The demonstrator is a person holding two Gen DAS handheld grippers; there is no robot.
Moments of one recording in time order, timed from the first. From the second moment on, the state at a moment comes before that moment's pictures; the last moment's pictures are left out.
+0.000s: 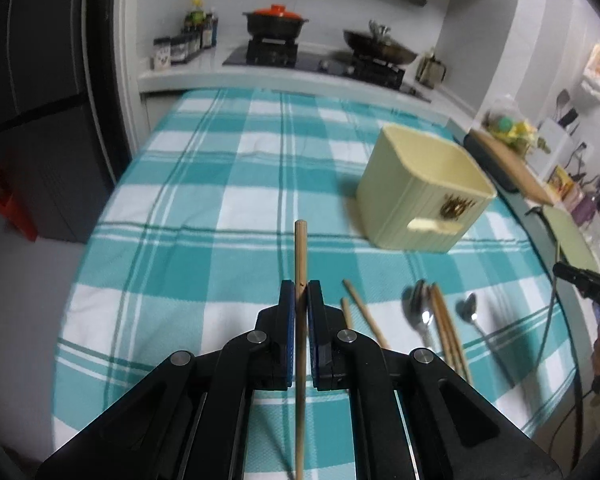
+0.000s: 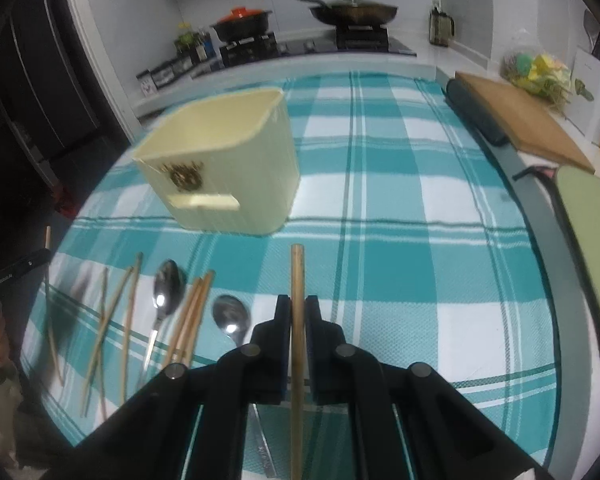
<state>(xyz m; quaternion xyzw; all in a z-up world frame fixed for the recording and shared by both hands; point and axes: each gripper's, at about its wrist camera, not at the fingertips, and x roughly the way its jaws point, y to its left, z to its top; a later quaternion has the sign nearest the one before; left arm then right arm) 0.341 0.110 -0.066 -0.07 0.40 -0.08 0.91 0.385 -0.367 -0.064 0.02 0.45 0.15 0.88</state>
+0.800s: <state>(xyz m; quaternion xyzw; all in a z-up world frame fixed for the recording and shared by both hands) 0.401 0.057 0.110 -0.11 0.20 -0.14 0.96 0.406 -0.305 0.145 0.00 0.16 0.19 0.97</state>
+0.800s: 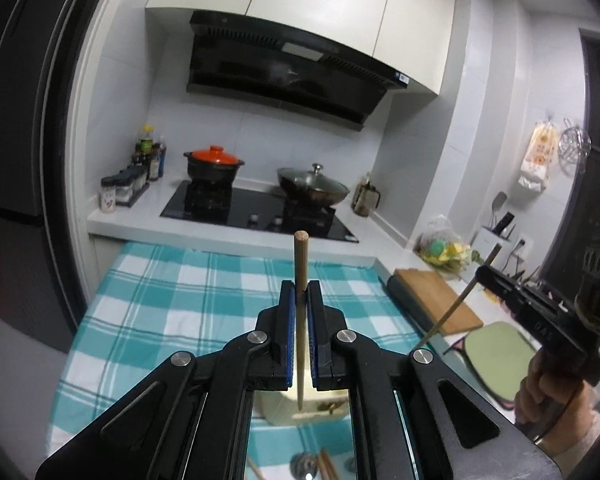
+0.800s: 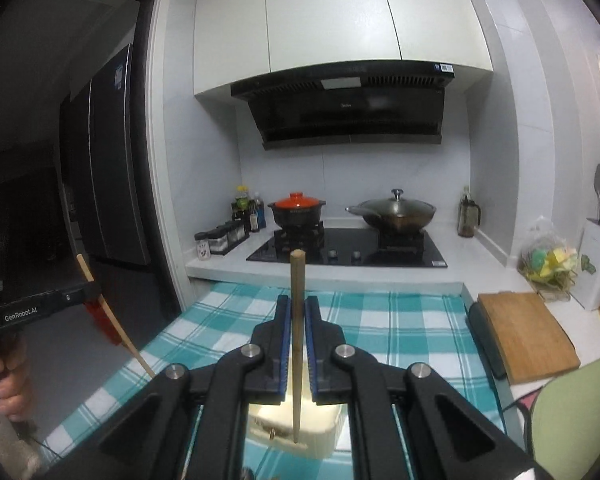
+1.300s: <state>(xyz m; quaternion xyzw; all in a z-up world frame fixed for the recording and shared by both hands) 0.544 -0.020 0.002 -0.09 0.36 -0.11 0.92 0.553 -0.271 0.033 0.01 0.36 0.20 0.91</state>
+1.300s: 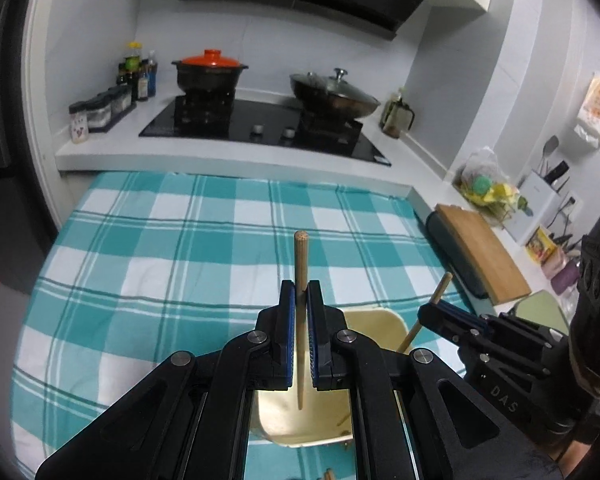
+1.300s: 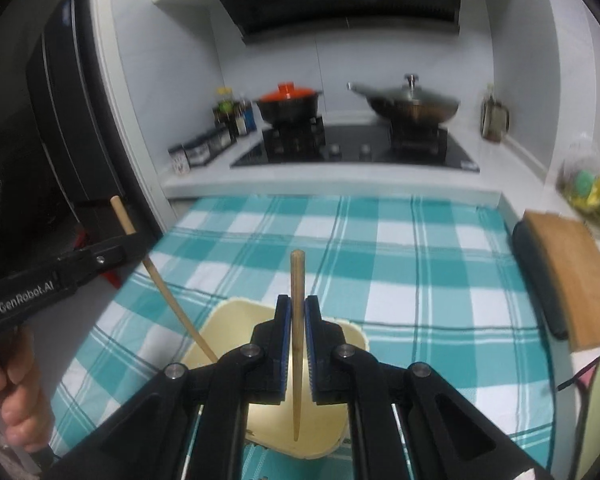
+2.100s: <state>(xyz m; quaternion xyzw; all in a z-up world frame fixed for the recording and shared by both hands) 0.313 0.039 -0.027 -0.01 0.34 -0.09 0.94 0.357 -0.313 0.000 -0.10 0.36 0.06 0.93</state>
